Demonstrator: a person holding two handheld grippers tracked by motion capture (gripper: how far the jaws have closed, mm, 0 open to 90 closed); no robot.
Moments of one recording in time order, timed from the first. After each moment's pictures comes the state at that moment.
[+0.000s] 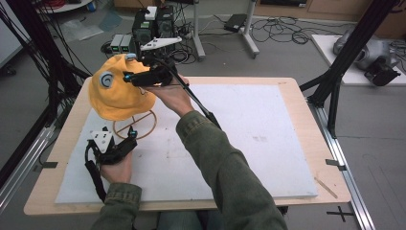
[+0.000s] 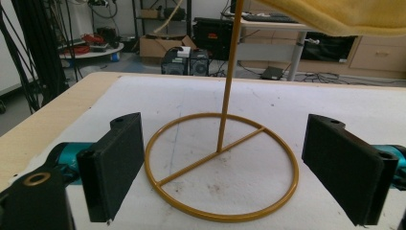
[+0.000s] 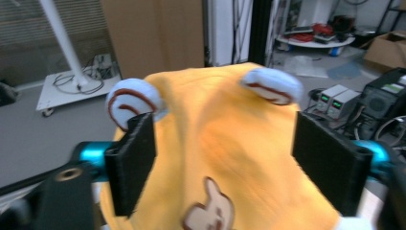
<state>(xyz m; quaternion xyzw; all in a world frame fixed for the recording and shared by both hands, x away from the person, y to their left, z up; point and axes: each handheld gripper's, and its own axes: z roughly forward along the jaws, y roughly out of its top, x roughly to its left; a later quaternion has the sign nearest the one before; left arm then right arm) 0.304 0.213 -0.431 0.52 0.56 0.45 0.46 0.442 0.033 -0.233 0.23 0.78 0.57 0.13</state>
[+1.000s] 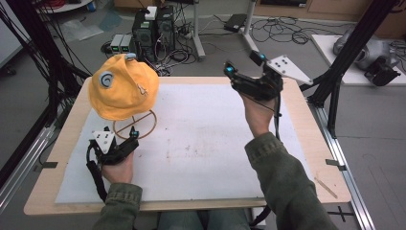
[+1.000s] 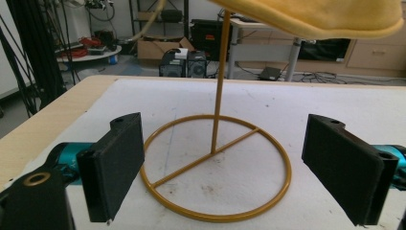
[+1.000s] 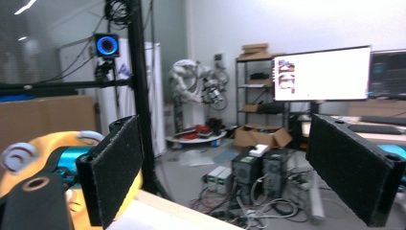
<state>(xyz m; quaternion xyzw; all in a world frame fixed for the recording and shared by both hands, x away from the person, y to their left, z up) 0.302 0.206 -0.428 0.52 0.55 0.45 0.46 0.371 -0.203 -0.236 0.32 0.56 0.68 0.34</state>
